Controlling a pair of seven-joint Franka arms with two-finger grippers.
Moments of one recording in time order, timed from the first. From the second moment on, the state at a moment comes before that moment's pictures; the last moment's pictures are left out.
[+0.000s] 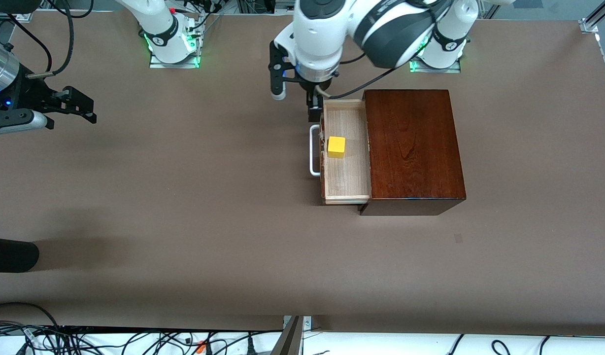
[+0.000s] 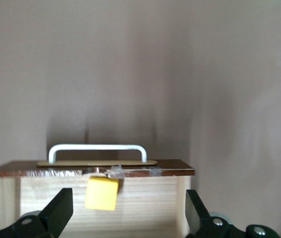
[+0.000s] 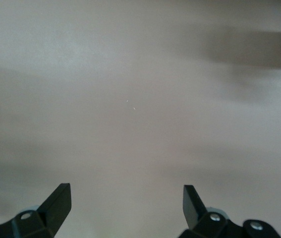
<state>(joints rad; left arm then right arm) -0.47 0.44 -0.45 -1.33 0.09 1.69 0.65 0.23 -0.02 -0.17 -1.67 0.02 1.65 -0.10</state>
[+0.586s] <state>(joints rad) -0.51 0.62 -0.44 -1.33 0.28 1.78 0.67 0.23 -0.01 -0.17 -1.66 0.02 1.69 -0.09</state>
